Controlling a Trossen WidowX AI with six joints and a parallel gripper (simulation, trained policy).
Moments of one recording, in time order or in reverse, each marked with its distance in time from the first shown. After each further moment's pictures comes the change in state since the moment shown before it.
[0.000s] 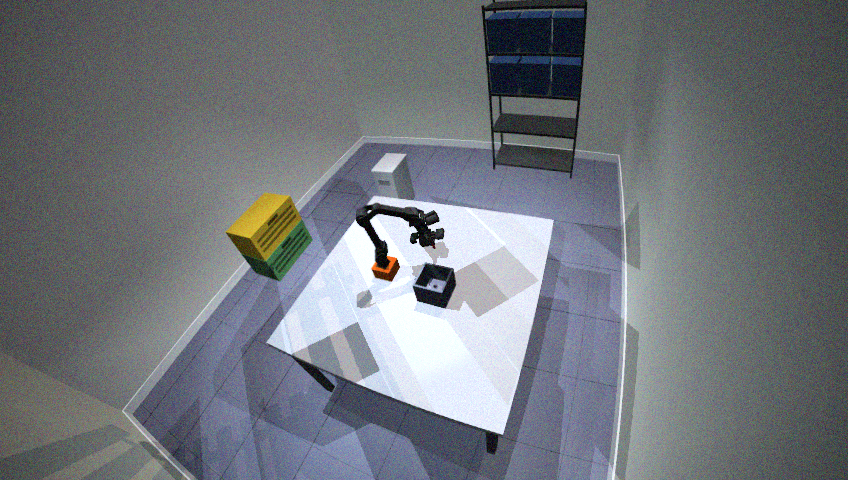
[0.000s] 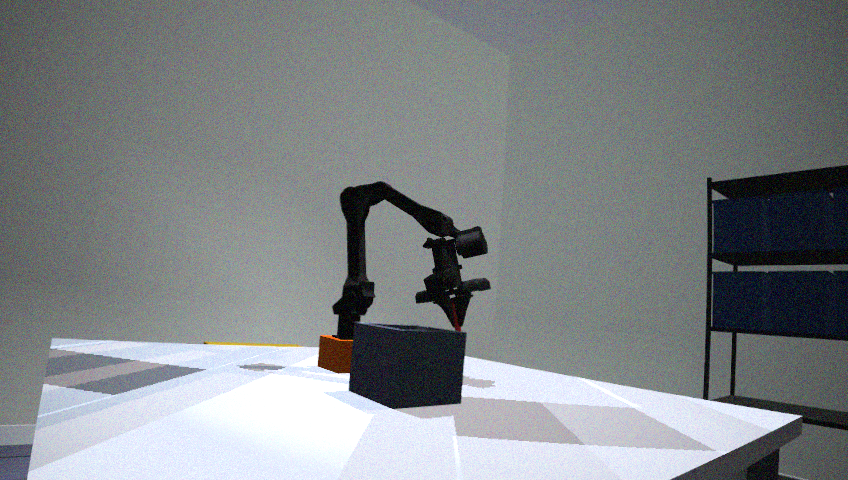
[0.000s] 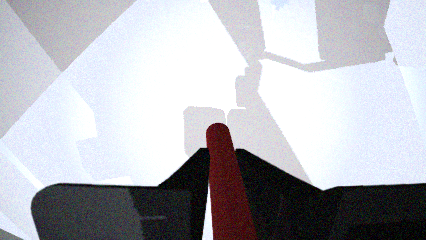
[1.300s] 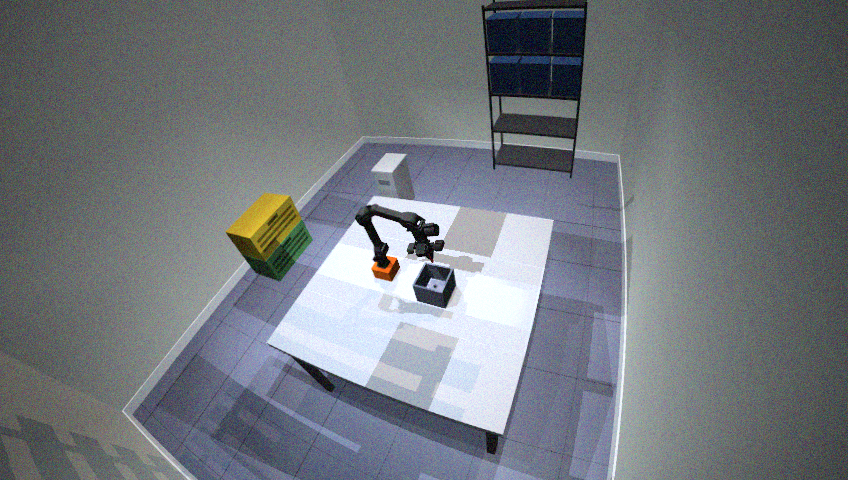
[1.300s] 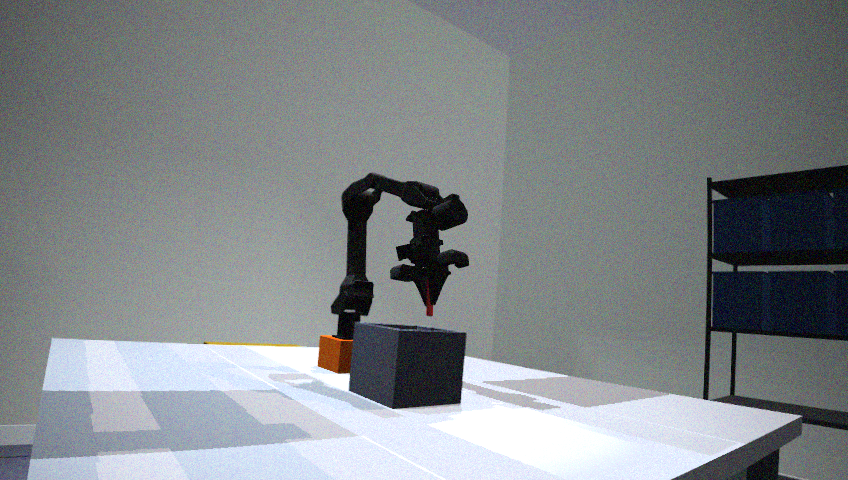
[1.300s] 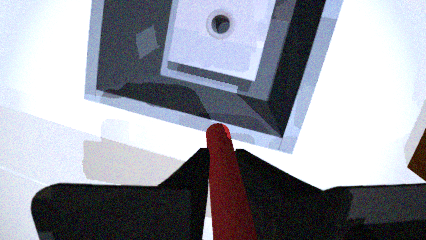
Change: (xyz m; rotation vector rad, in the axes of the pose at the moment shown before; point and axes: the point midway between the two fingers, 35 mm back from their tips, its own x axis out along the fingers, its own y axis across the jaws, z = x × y) arm -0.057 0.031 0.126 0.057 -0.191 0.000
